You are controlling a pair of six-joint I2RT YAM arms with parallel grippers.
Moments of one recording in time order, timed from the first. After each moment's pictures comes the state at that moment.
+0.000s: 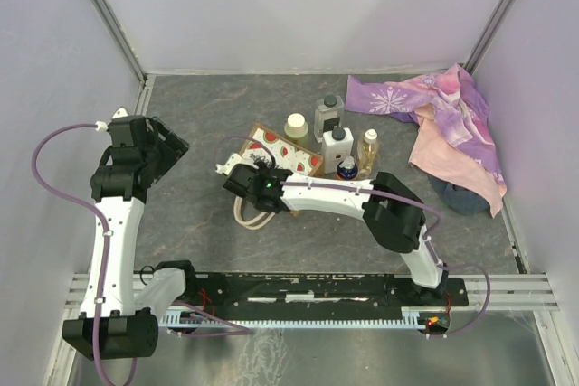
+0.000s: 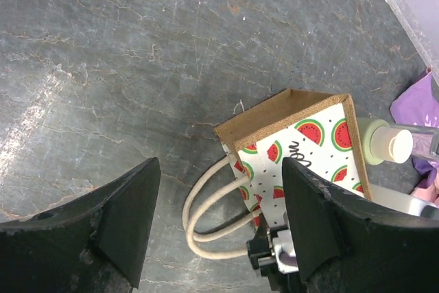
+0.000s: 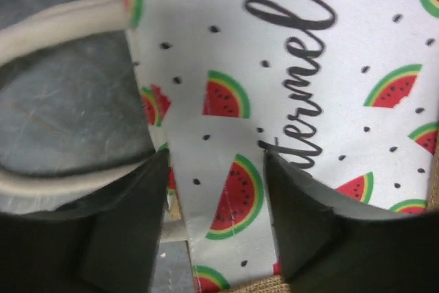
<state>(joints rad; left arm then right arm) 0.06 0.96 1.13 -0.86 -0.07 -0.69 1.16 2.06 1.64 -0.63 0.56 0.02</state>
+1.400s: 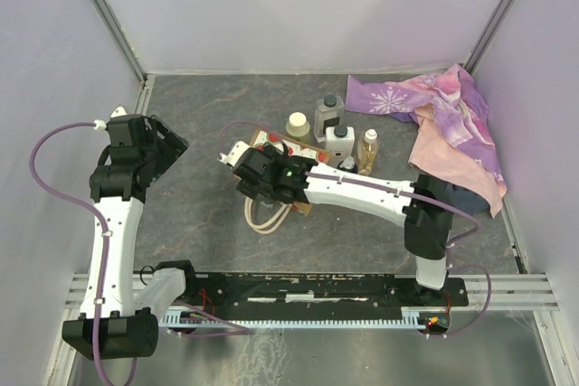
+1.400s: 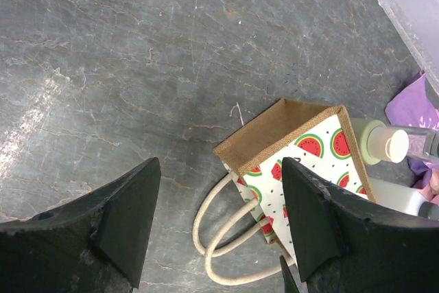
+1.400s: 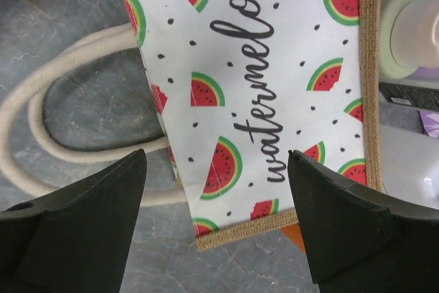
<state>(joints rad) 0.07 0.96 1.15 -0.86 -0.07 -0.69 1.15 1.87 1.65 -0.75 0.48 -0.01</state>
